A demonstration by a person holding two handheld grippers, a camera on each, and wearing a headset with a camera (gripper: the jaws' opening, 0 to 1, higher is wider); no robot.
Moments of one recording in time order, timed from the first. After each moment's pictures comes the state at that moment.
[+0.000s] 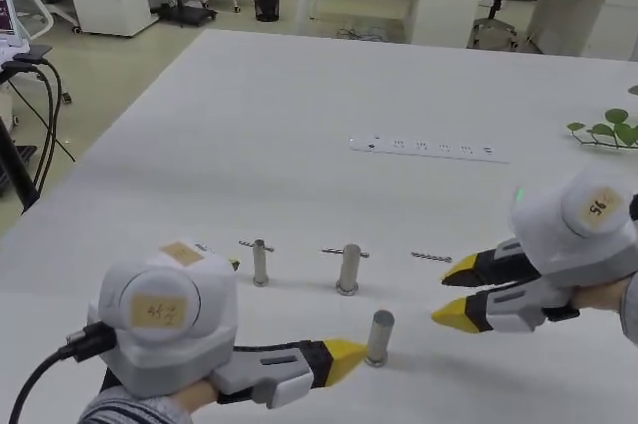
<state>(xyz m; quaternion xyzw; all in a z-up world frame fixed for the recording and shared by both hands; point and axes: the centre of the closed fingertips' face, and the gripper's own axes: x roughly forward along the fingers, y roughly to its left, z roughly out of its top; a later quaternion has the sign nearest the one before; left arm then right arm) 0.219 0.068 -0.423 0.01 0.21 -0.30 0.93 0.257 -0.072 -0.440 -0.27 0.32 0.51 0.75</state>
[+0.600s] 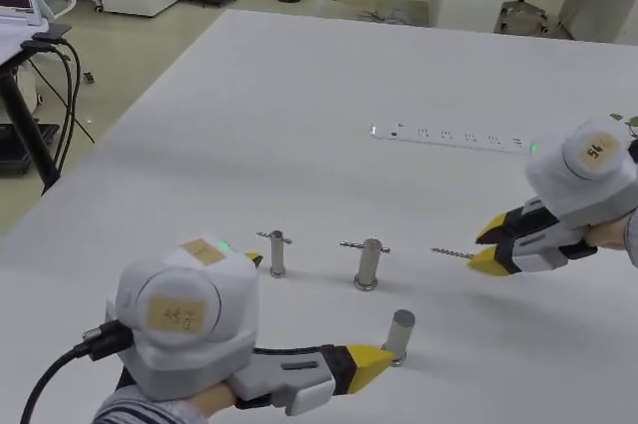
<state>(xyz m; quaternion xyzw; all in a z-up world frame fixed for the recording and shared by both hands) 0.217 0.063 -0.424 0.01 0.21 -0.31 0.93 0.320 -0.087 -0.457 -0.31 0.36 0.49 0.73</state>
